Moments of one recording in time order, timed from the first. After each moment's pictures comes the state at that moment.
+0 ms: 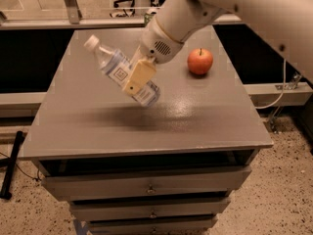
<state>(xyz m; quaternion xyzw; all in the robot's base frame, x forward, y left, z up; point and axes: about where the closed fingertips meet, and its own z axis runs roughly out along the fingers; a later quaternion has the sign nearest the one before) 0.556 0.052 0.910 -0.65 0.69 0.22 0.24</state>
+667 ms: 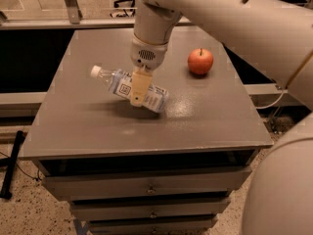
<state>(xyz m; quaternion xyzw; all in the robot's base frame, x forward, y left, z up) 0.568 0.034 0.859 -0.66 0.74 0.09 0.08</state>
